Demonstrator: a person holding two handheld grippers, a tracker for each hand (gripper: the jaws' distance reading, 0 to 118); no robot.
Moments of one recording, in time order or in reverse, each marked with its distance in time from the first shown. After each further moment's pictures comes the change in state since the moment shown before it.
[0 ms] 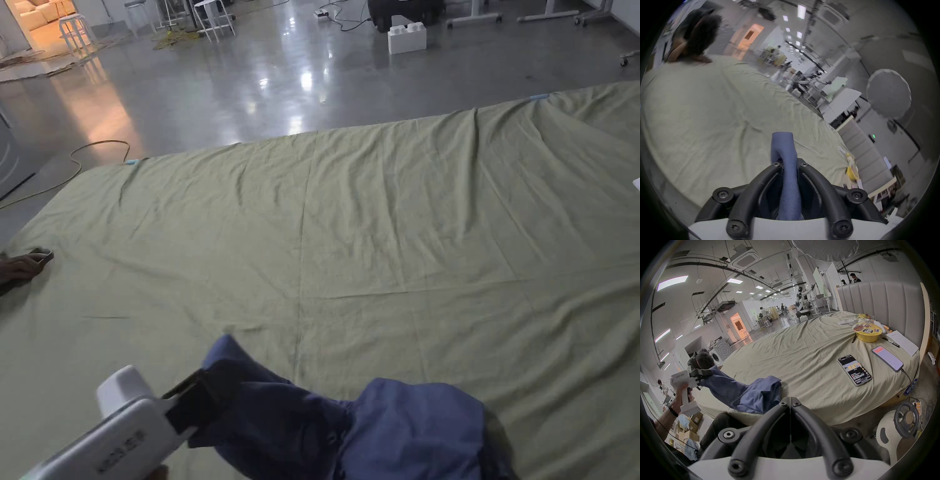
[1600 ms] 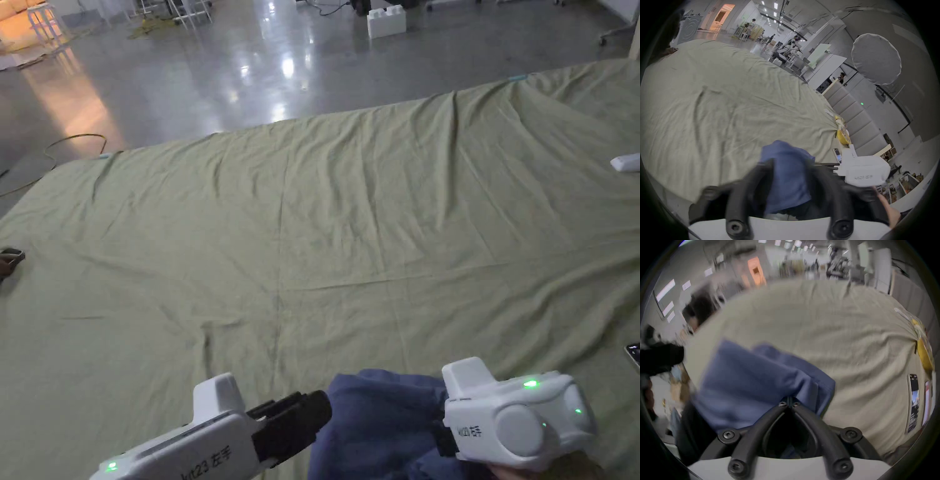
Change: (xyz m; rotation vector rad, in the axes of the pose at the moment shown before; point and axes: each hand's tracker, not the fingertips) left arm 0.036 -0.053 -0.043 -0.315 -0.130 -0.085; right arm -0.082 0.032 -0.271 -0.645 -0.002 0.374
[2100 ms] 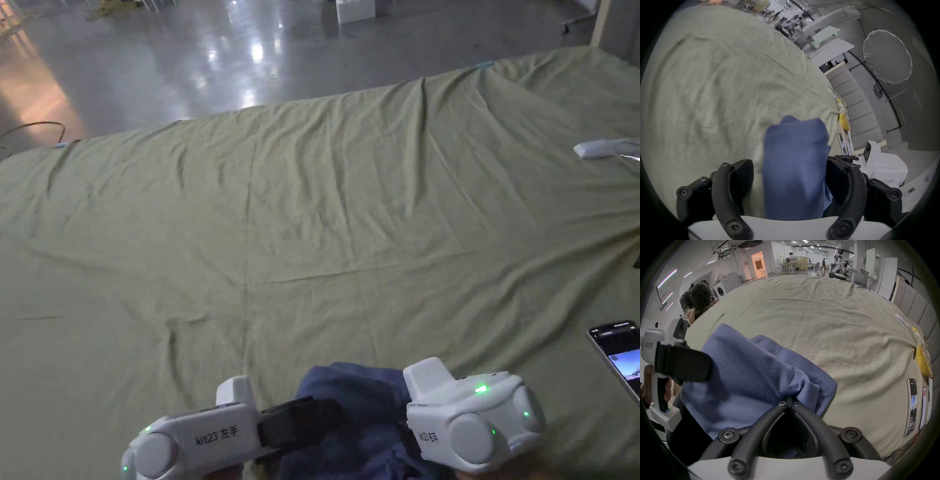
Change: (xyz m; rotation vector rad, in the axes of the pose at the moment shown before) left arm -0.051 -0.009 -0.114 -0.283 -0.129 0.119; right arm -0.008 -0.016 0.003 0.132 0.005 0.019
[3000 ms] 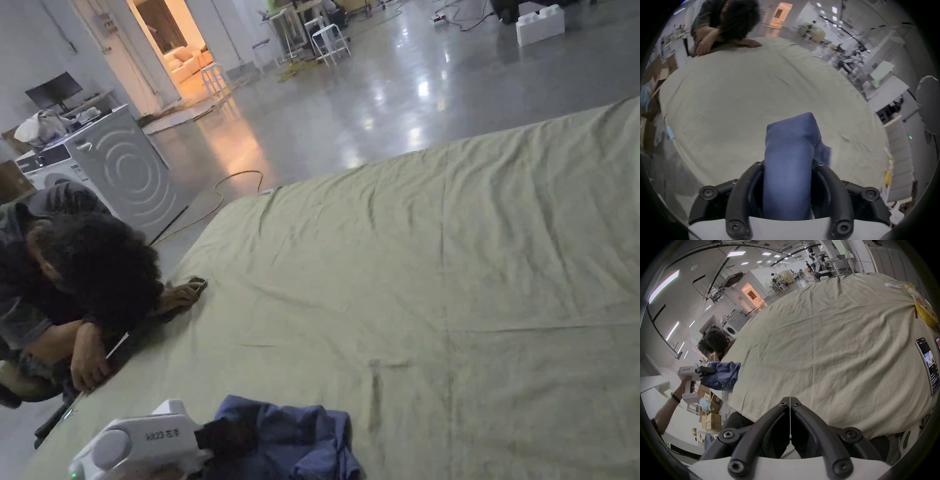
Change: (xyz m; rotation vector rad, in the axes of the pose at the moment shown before) left arm -0.153 0.089 0.286 0.330 0.643 0.298; right arm -0.005 -0.019 0.060 0.168 0.266 -0.341
